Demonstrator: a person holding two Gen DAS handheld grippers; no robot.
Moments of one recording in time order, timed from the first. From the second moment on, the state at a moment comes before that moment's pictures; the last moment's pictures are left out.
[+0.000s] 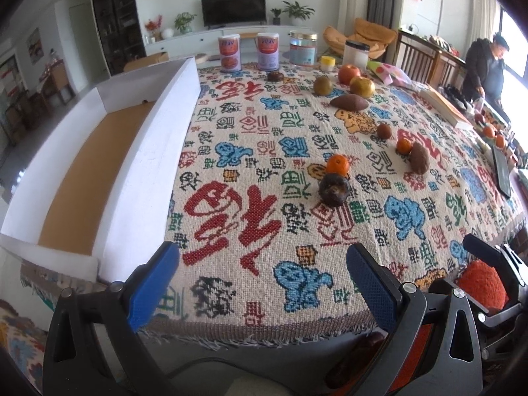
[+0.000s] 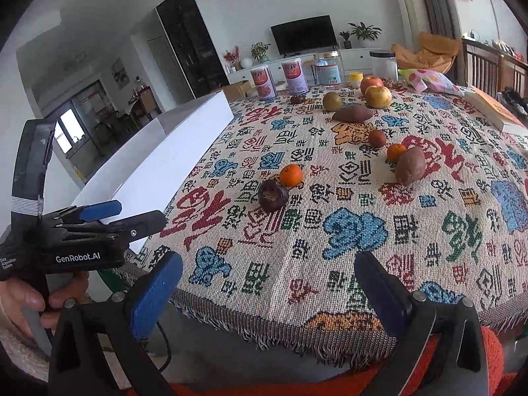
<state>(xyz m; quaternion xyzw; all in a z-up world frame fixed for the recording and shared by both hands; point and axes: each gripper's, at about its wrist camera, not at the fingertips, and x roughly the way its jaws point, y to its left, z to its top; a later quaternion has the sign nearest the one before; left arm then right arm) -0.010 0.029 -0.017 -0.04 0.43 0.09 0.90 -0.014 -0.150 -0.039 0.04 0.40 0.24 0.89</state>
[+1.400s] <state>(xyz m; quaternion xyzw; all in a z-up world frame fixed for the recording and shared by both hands) 0.044 0.023 -0.109 -0.03 0.50 0.06 0.86 -0.031 -0.185 -0.039 0.05 0.36 0.14 0.92</state>
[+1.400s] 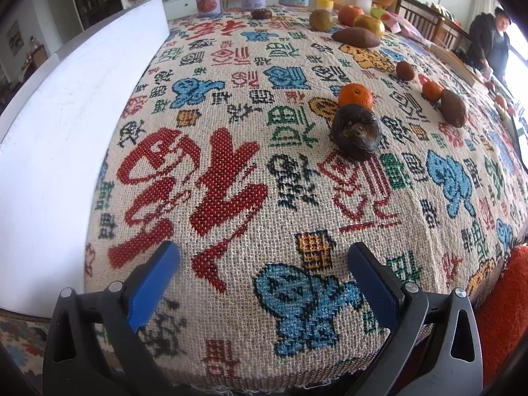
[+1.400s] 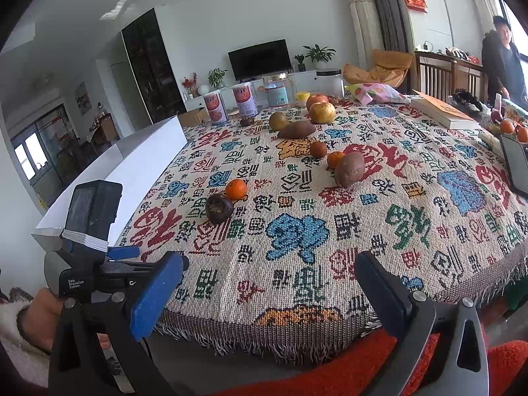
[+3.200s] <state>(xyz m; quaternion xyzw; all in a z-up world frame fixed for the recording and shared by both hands) 0.021 0.147 0.036 -0.16 0.39 -0.01 0.91 0.272 -0.145 -0.075 -0.07 0.55 0.17 0.81</state>
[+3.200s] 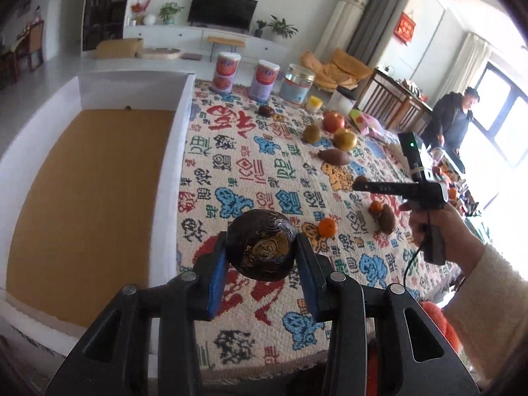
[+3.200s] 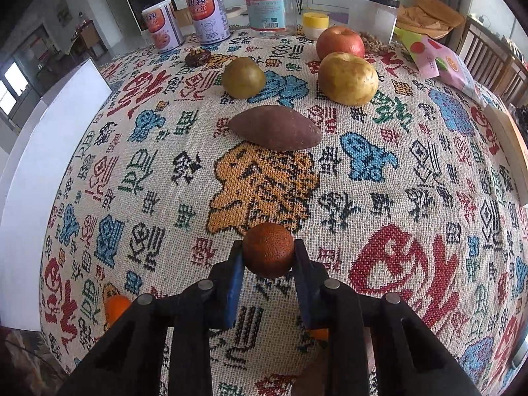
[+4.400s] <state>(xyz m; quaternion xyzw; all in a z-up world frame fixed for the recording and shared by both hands) 0.056 0.041 -0.050 -0.06 0.45 -0.06 0.89 0.083 -0.148 -0.070 -0.06 0.48 0.15 0.86</state>
